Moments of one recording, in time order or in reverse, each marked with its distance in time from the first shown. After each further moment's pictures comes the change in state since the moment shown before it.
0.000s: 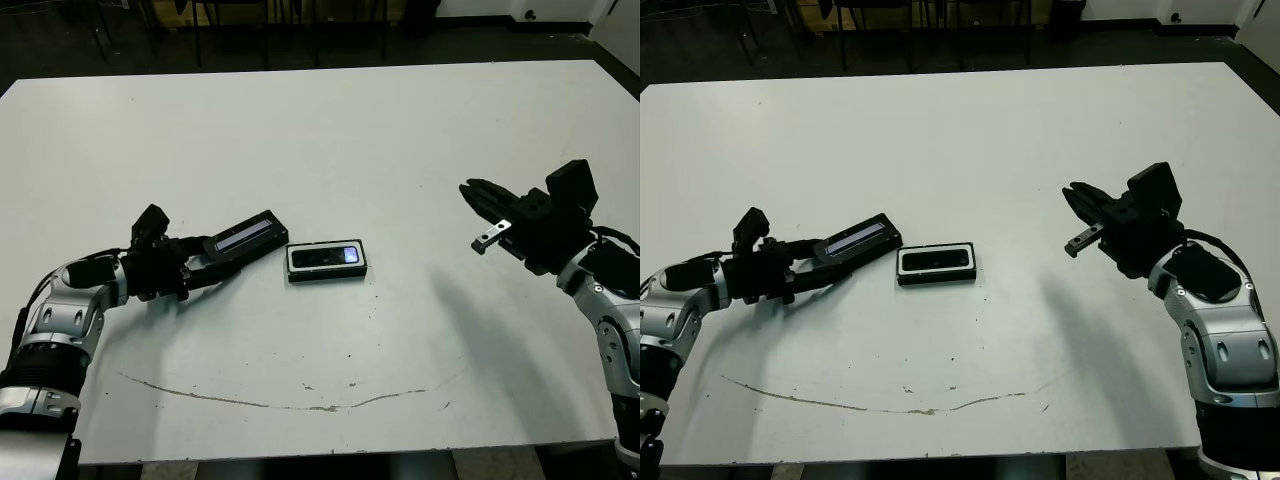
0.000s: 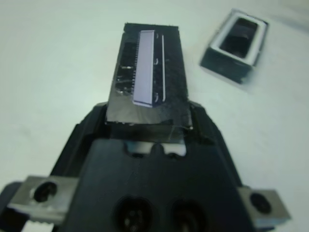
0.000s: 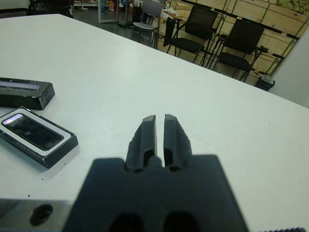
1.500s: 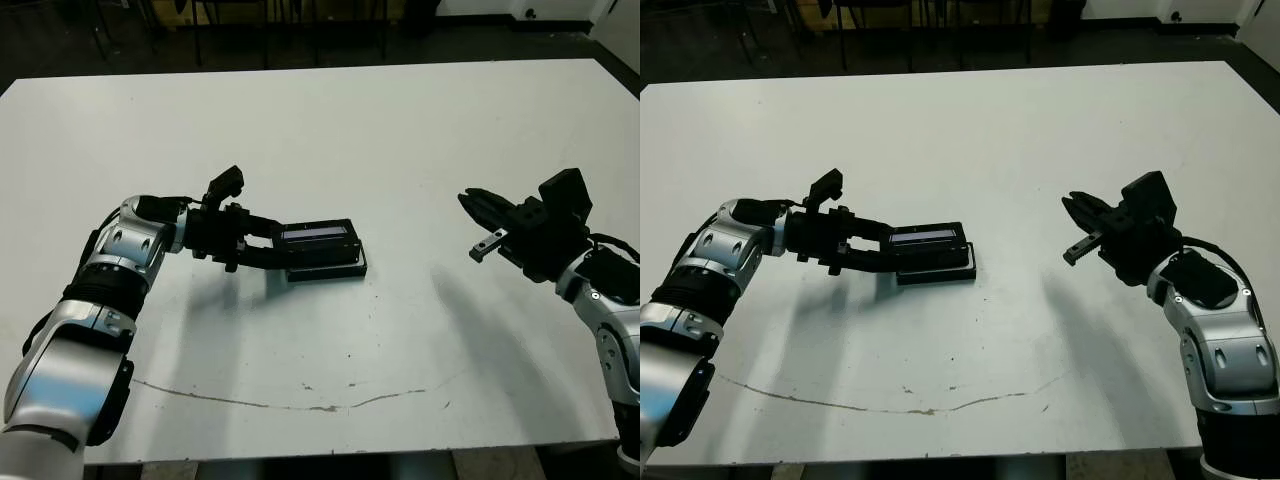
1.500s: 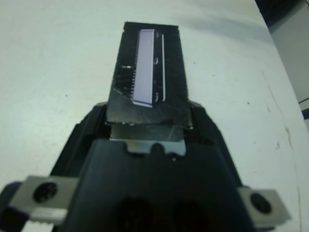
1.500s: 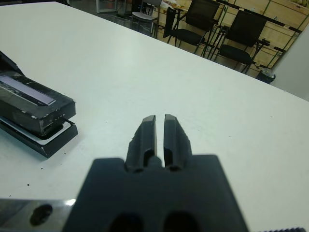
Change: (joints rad) left arm -0.364 -0.113 -0.225 0.263 0.074 0.061 -0.391; right arm 0.022 -0.009 0.014 -0.021 -0.018 0.022 -0.010
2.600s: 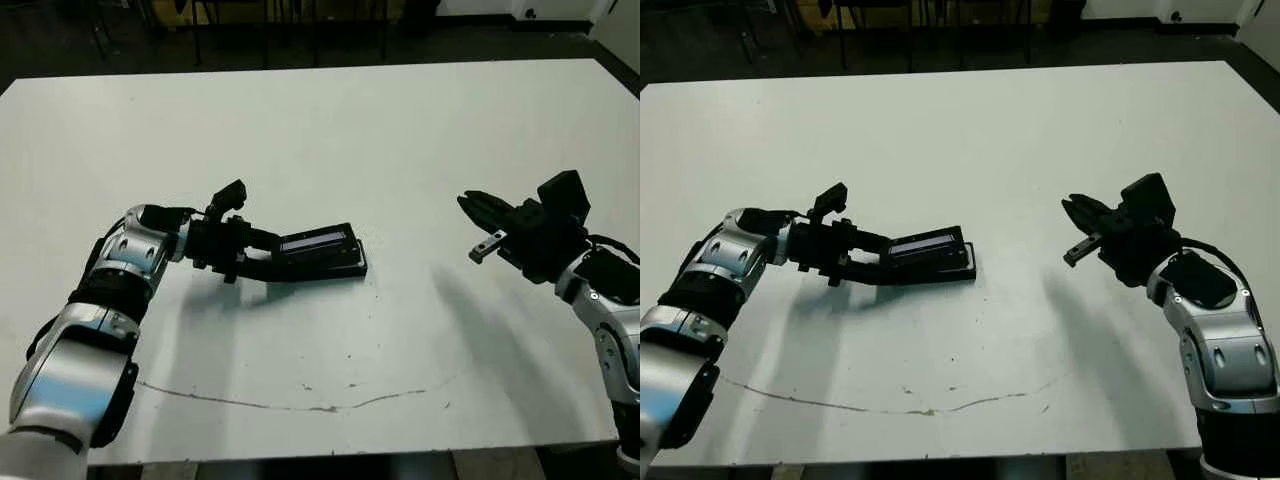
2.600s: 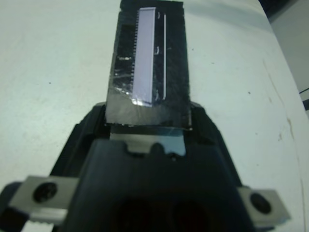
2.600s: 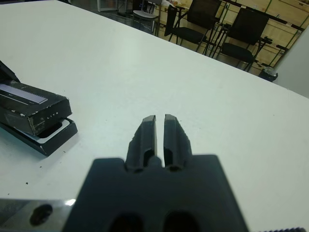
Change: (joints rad) left arm 0.039 -0.014 -0.003 -0.011 0.026 -0.021 -0.021; right arm 0.000 0.000 0.003 0.024 0.001 -0.022 0.011
